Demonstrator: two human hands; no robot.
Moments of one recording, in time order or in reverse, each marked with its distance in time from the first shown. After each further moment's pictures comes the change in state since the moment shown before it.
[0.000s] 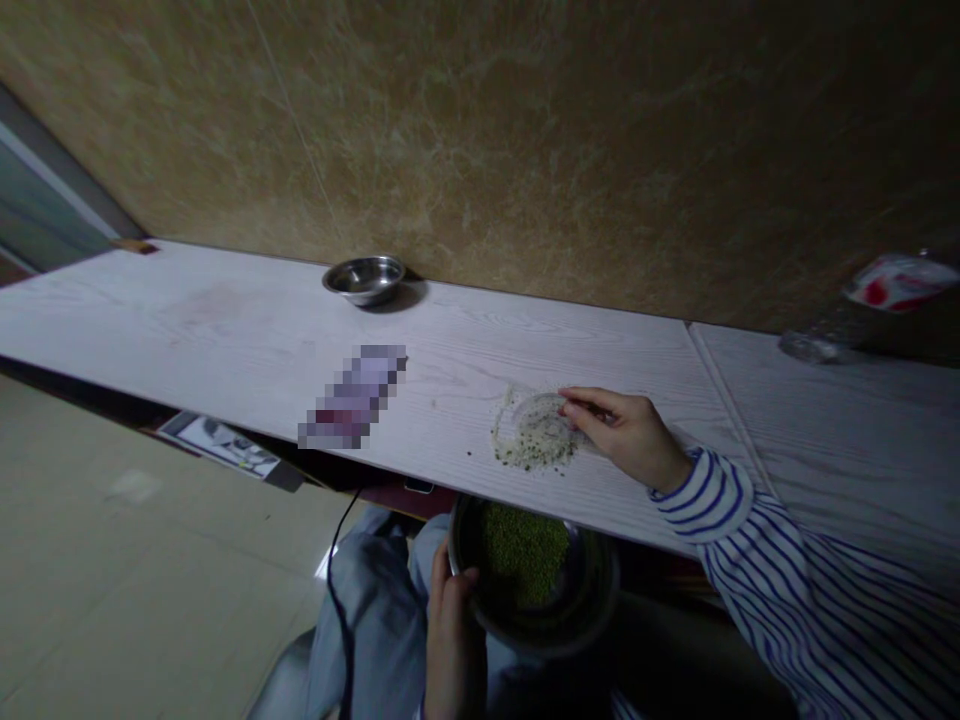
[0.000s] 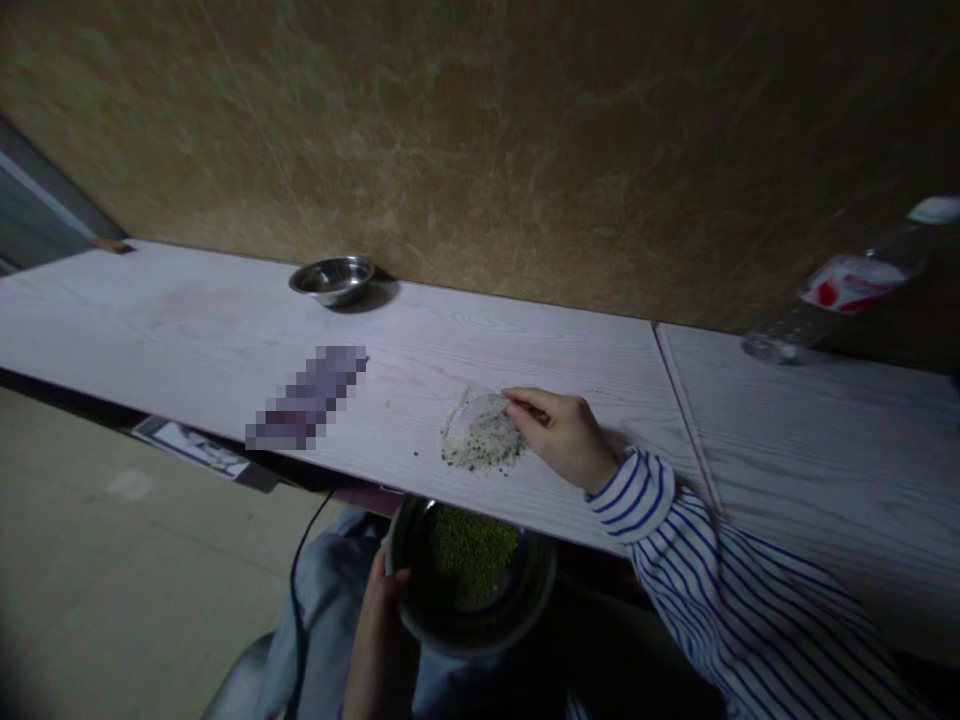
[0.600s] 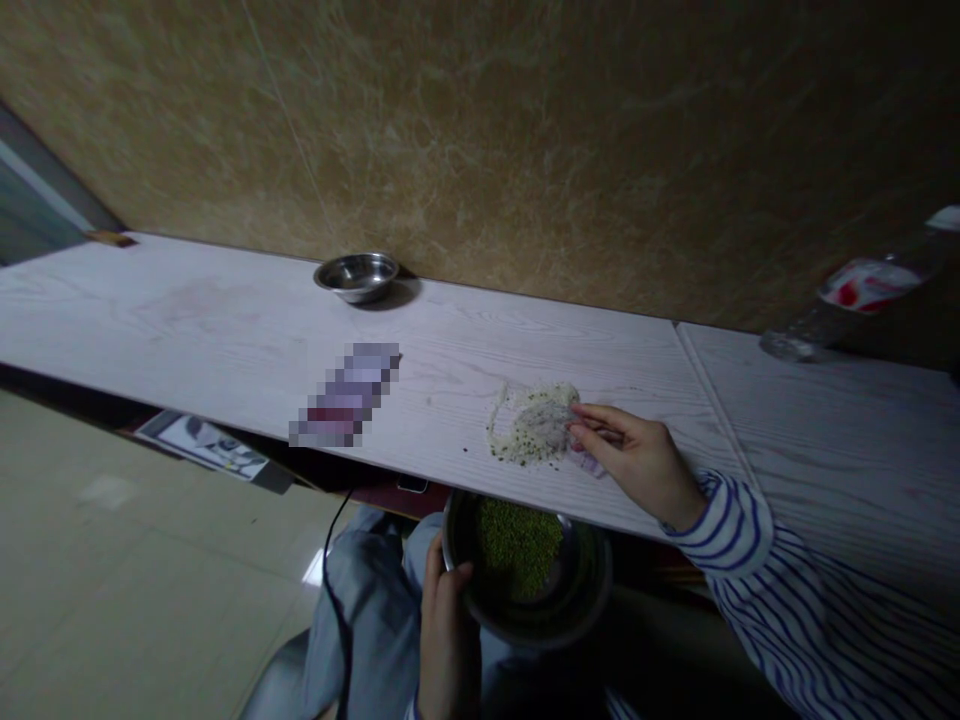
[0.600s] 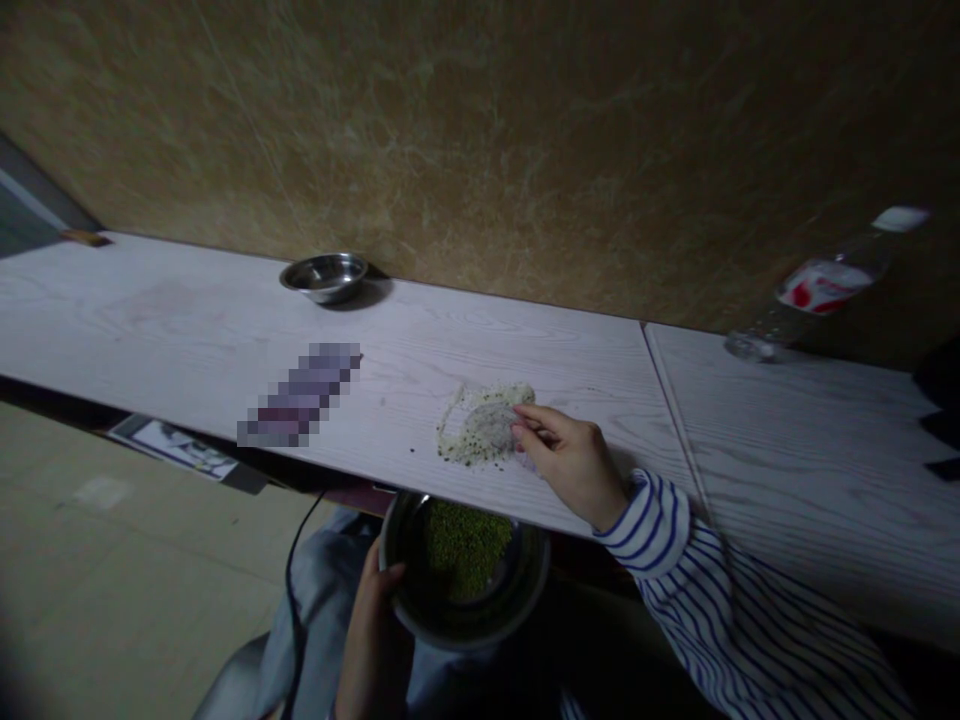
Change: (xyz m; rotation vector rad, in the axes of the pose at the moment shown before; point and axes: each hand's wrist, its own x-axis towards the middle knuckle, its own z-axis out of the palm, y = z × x) left_hand -0.001 0.005 0.006 0.055 0.012 0.017; right_hand -0.037 -0.009 -0.001 0.064 0.089 0.112
